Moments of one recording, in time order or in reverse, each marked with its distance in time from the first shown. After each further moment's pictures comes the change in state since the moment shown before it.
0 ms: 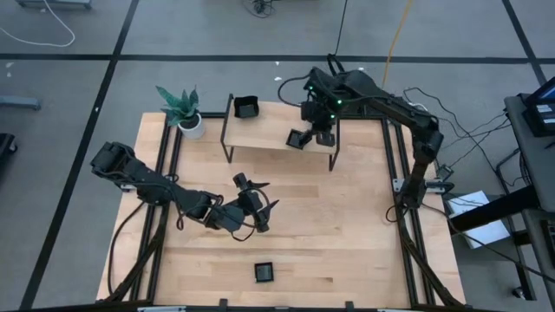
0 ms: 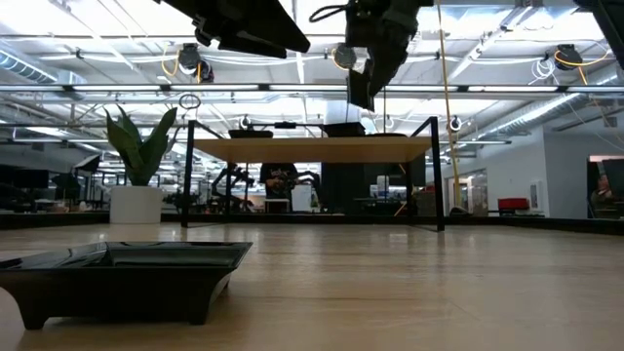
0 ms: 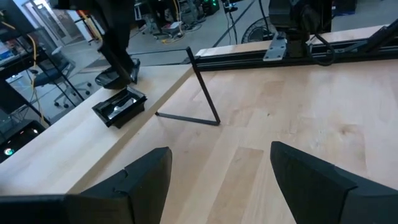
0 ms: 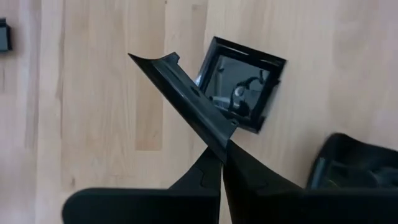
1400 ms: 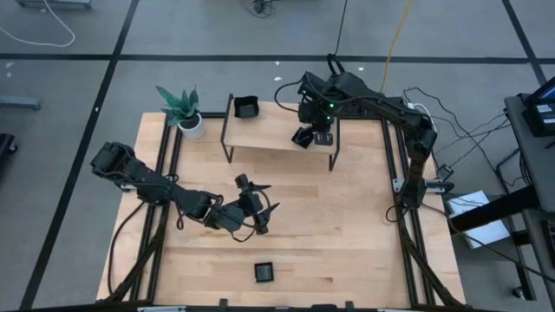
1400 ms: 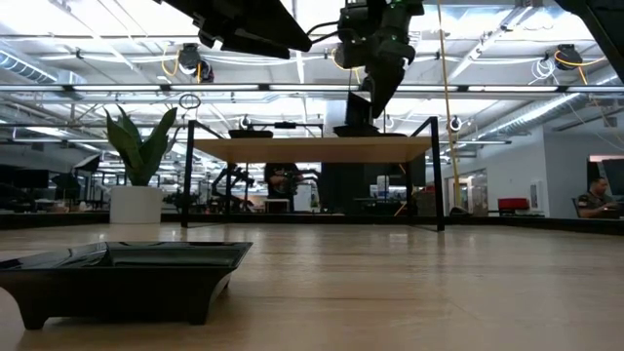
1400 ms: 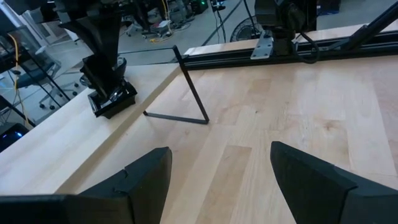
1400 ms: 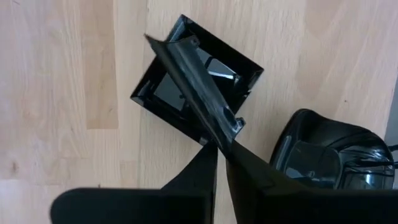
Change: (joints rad) left arm 0.000 0.000 0.000 -0.004 0.050 0.000; right arm 0.004 0.062 0.000 -0.011 0.184 -0.041
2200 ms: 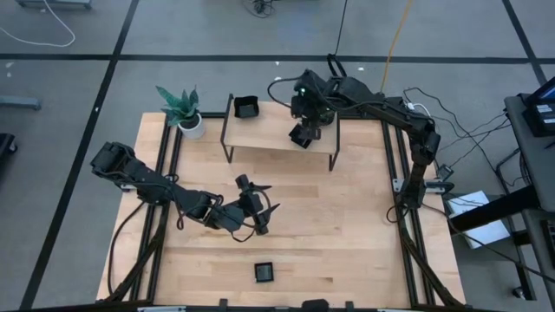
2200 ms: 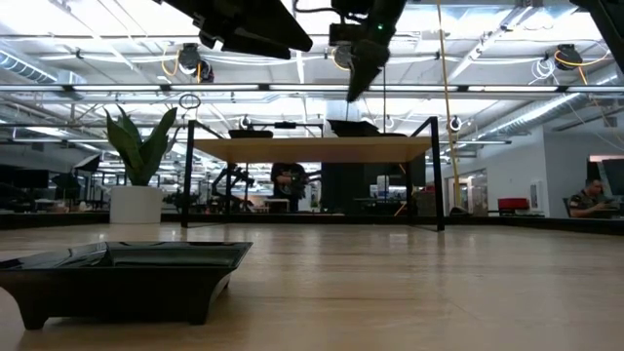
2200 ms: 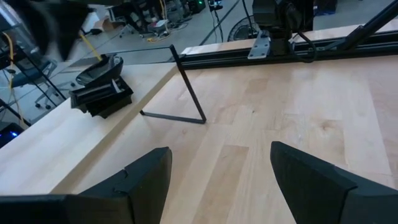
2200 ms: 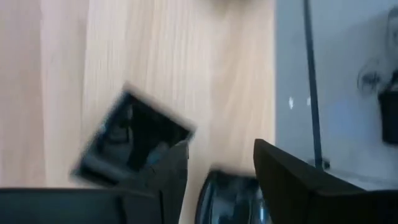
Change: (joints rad) left arm 0.000 0.000 0.000 -0.002 0.012 -0.006; right arm 0.063 -0.047 0.000 0.240 0.219 0.029
